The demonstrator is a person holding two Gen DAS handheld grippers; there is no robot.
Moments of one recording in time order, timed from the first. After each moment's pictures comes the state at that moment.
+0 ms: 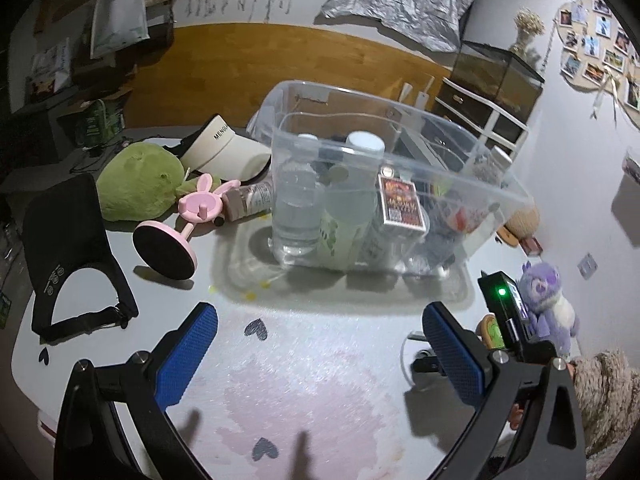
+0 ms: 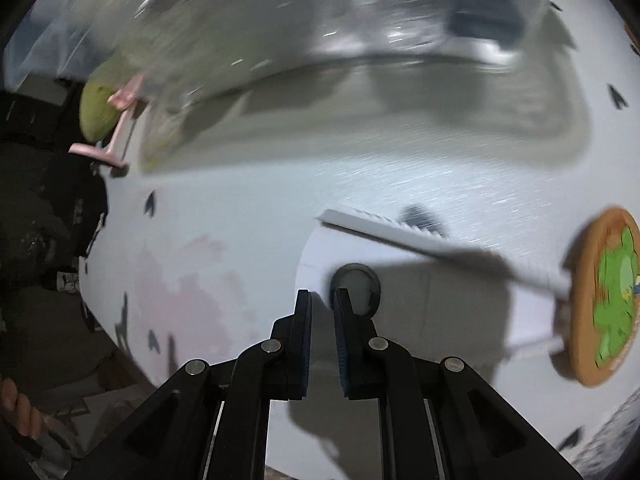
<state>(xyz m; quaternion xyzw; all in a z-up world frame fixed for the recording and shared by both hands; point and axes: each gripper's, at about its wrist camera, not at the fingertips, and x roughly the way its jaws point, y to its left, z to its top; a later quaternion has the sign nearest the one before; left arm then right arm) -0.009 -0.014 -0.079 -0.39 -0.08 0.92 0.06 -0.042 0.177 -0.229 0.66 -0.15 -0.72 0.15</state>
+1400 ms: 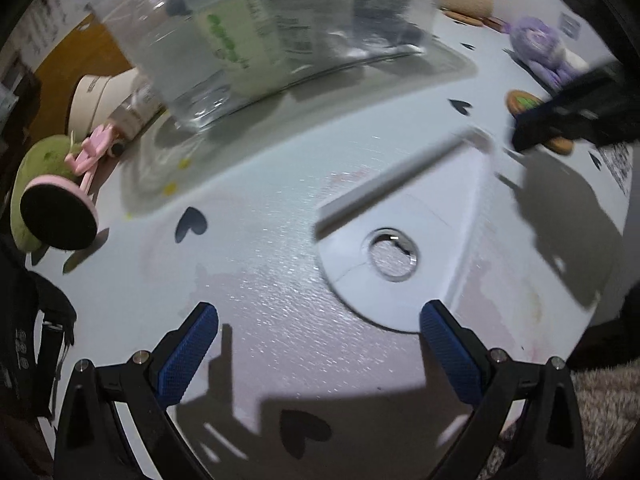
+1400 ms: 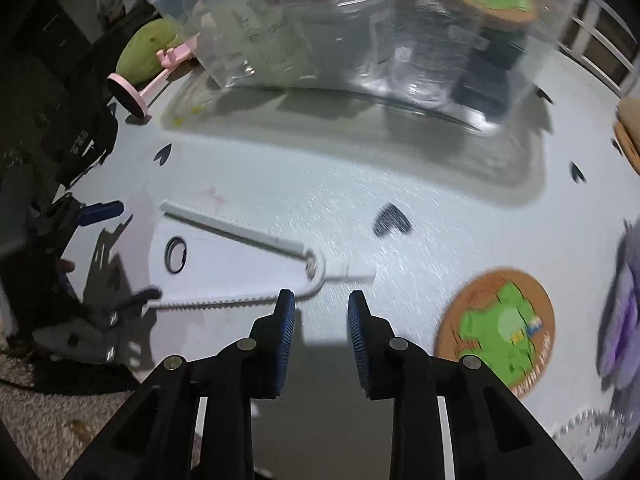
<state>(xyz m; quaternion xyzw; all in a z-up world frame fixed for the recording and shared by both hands) -0.003 0.037 -0.236 -0.49 0.19 0.83 0.18 -0.029 0.176 -0.223 0.58 0.02 -0.80 0.17</state>
